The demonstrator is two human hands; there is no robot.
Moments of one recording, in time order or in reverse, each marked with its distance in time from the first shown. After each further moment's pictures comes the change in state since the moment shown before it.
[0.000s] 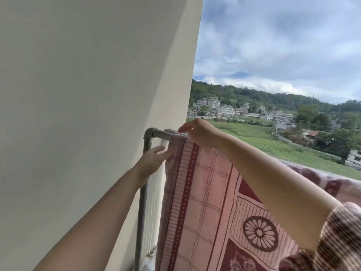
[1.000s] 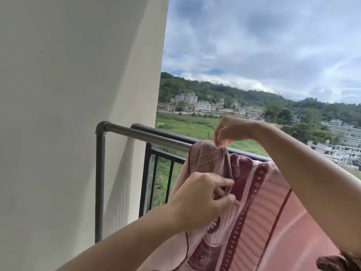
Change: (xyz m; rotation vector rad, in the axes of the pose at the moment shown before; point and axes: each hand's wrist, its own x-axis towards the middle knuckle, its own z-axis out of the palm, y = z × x) left_hand -0.114 0.048 0.182 0.395 -0.373 0.660; right_hand -0.094 0.110 -0.119 -0.154 -0.270 0.280
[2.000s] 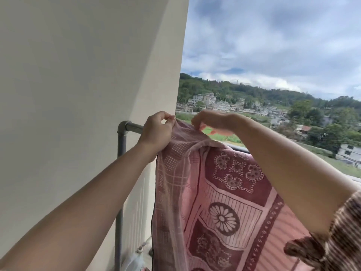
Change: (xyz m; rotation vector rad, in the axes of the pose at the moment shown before) left_hand 0.055 -0.078 -0.125 -0.100 0.658 -0.388; right_hand 0.070 -0.074 0.024 0.300 -0.110 -0.187
